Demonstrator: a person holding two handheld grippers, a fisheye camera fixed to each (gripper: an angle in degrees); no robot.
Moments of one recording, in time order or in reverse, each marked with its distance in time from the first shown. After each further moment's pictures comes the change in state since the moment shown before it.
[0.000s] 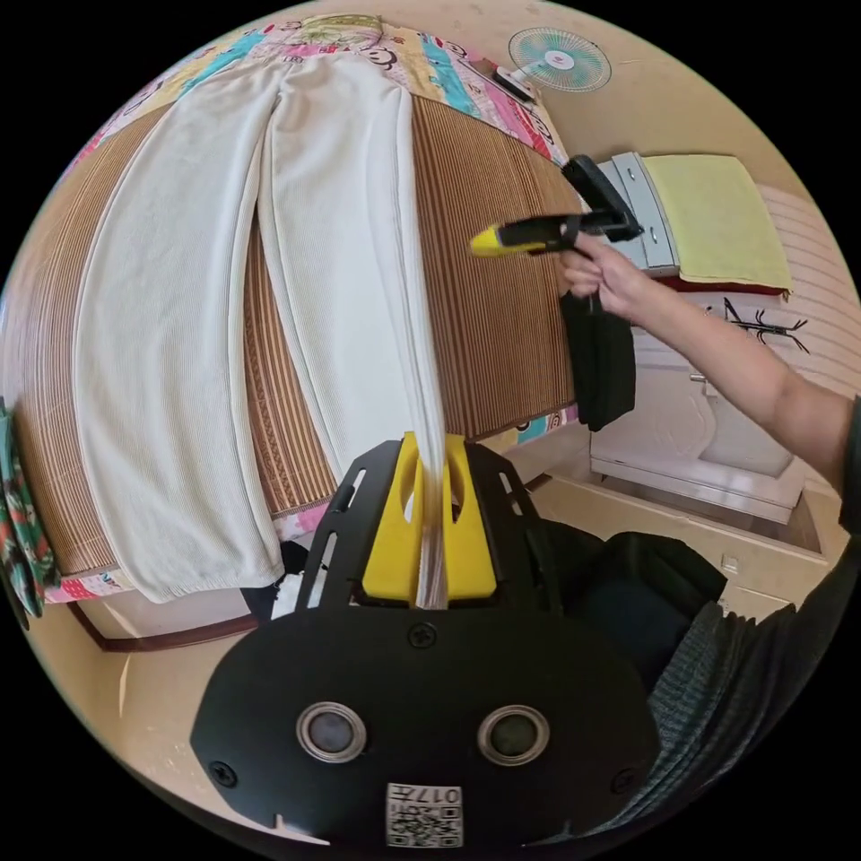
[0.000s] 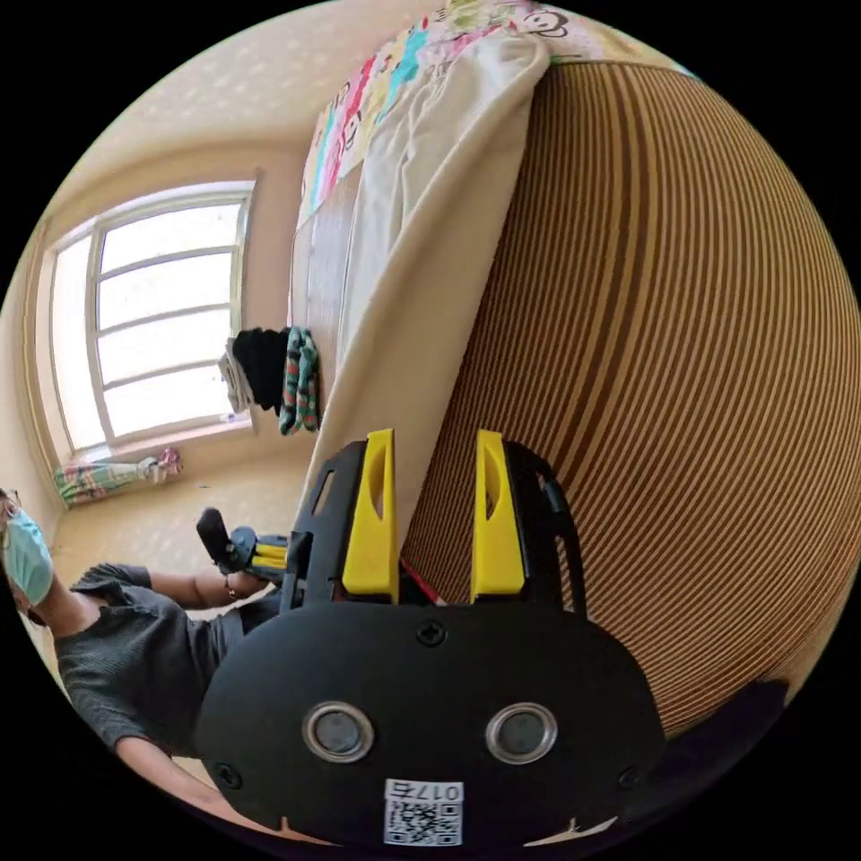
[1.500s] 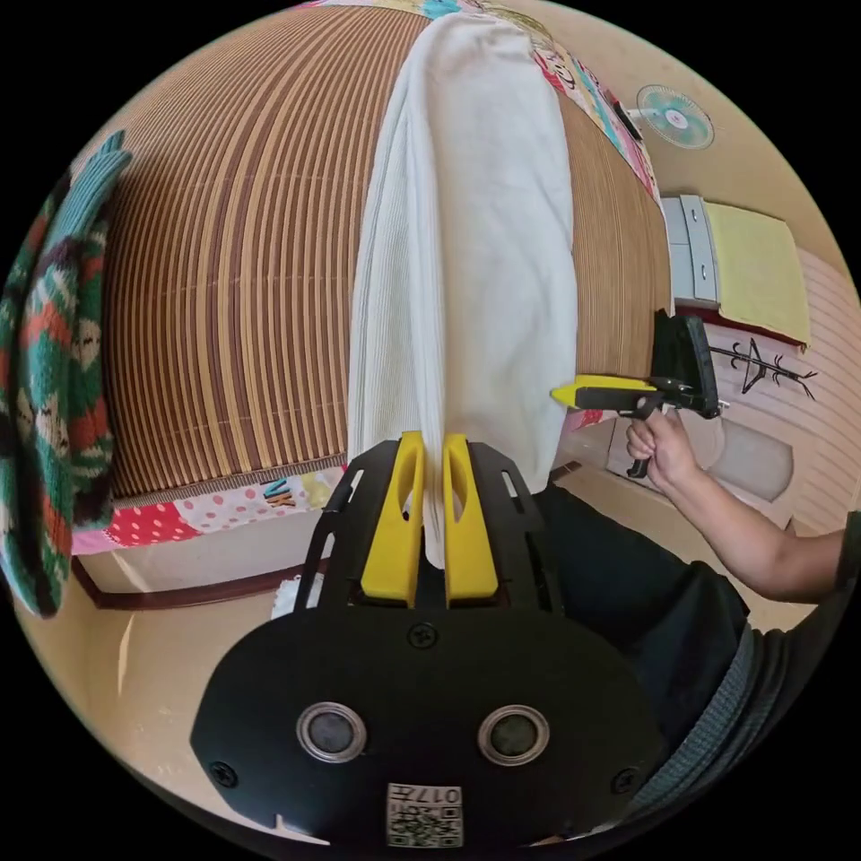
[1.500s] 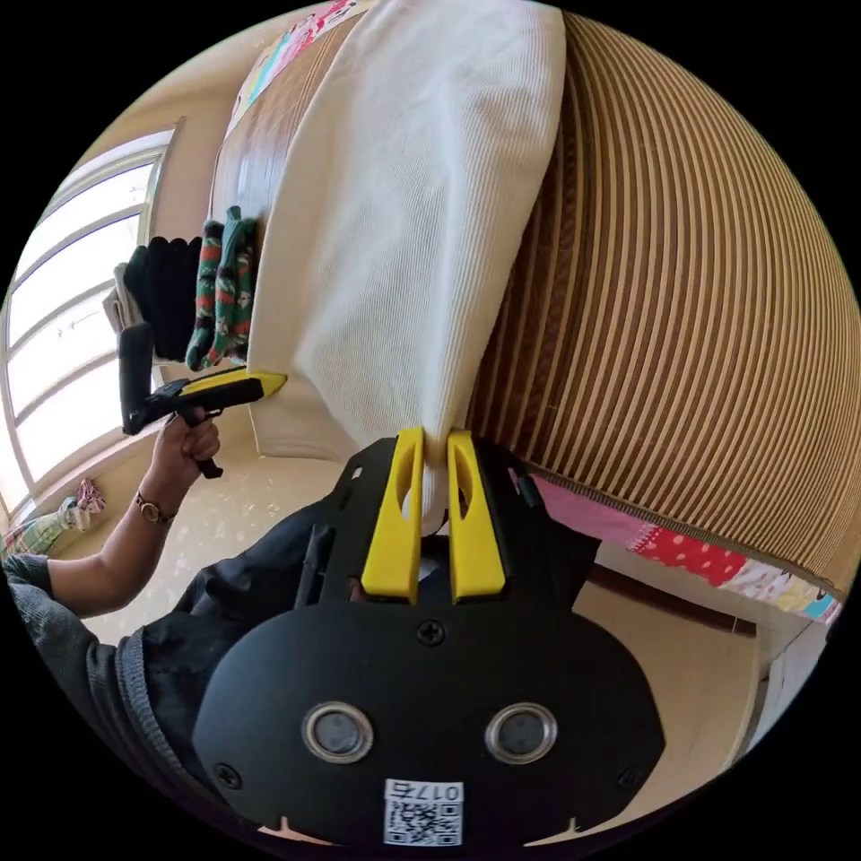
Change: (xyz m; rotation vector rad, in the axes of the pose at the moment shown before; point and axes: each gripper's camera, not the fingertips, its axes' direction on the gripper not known) left arm -0.248 0.049 -0.111 -0.077 0.017 -0.115; right arm -0.204 0.188 0.506 -0.121 0.236 0.114
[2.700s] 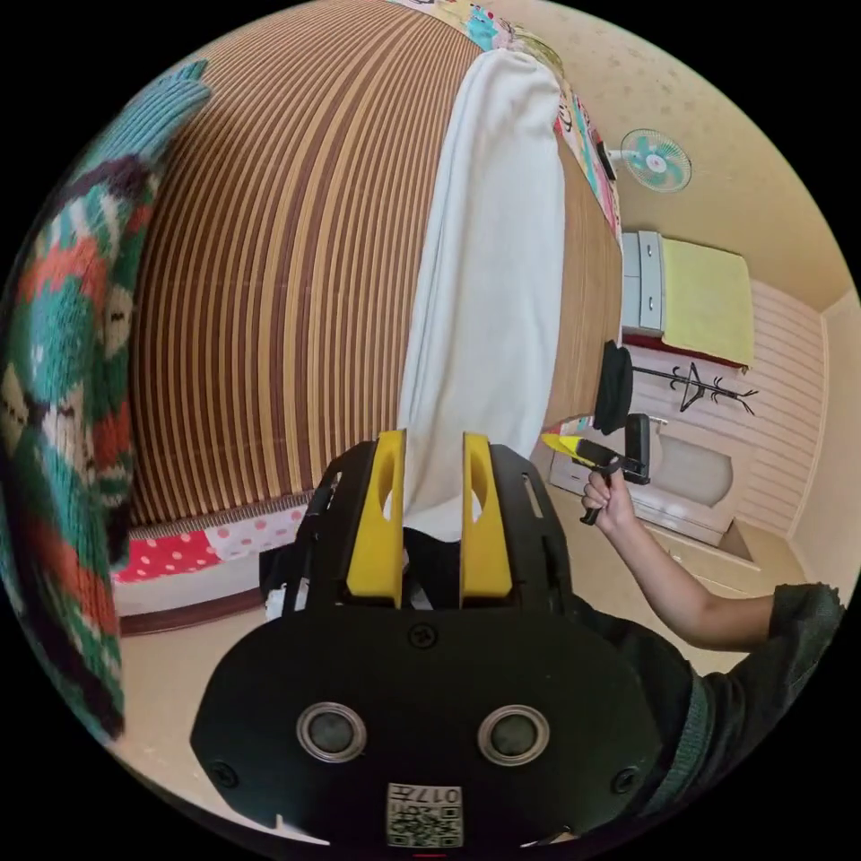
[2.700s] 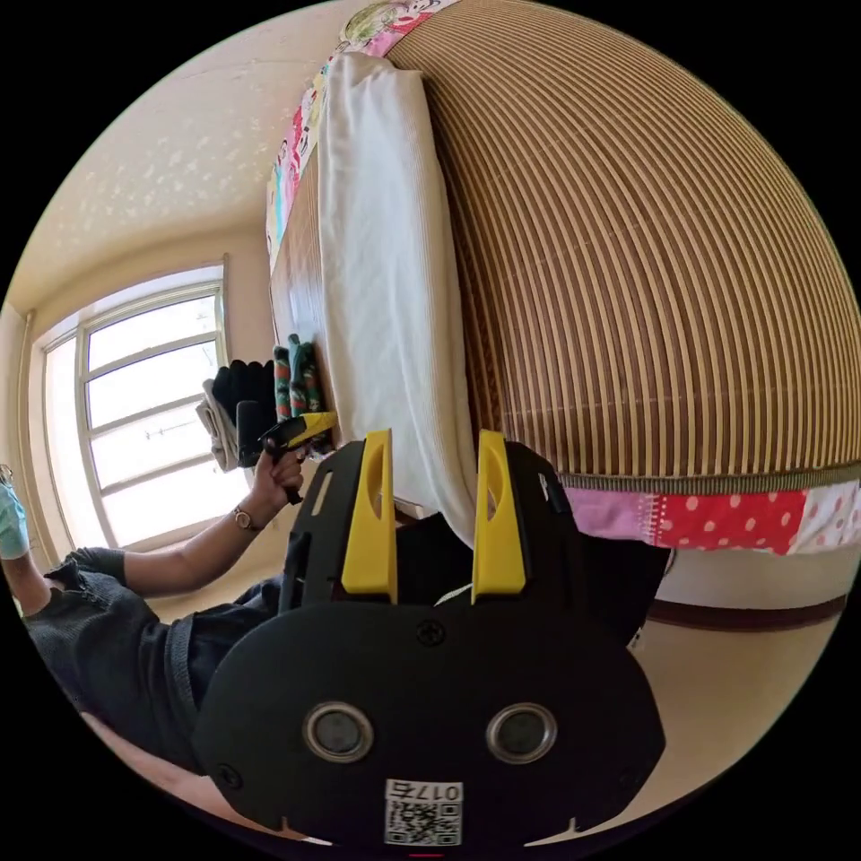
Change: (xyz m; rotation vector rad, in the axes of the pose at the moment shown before) left arm -0.025 -0.060 -0.027 0.113 0.263 -0.026; right arm 0.047 0.009 -0.116 0.309 -0.383 0.161
